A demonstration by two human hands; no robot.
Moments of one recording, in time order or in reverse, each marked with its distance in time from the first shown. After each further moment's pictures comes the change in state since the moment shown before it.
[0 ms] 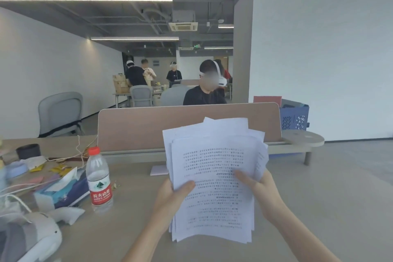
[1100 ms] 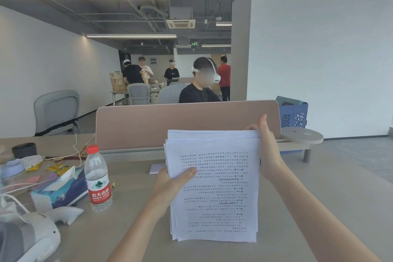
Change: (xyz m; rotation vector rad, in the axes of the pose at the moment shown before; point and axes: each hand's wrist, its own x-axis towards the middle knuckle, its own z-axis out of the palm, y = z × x) left_hand 0.015 0.020 -0.010 -0.092 -0.135 0.086; right_hand 0.047 -0.070 0.015 0.049 0.082 -0.022
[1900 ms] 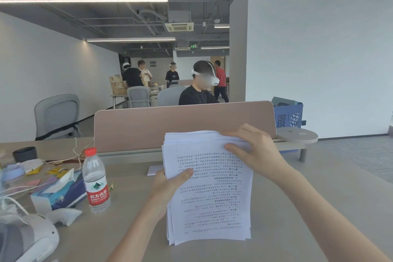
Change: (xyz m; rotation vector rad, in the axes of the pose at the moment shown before) left_hand -0.008 0.006 0.014 -0.109 0.053 -0.064; right_hand -0.018 -0.009 -0.022 -0.840 -0.173 -0.802
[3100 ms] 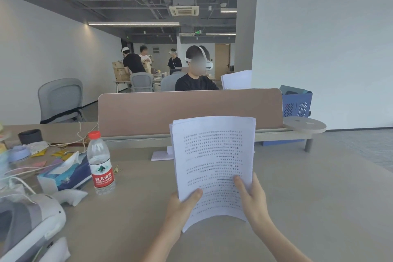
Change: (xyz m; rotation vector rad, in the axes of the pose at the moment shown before) left_hand -0.021 -0.101 0.000 0.161 0.166 -0.131; right_hand -0.125 0.013 0.109 0.498 0.199 0.859
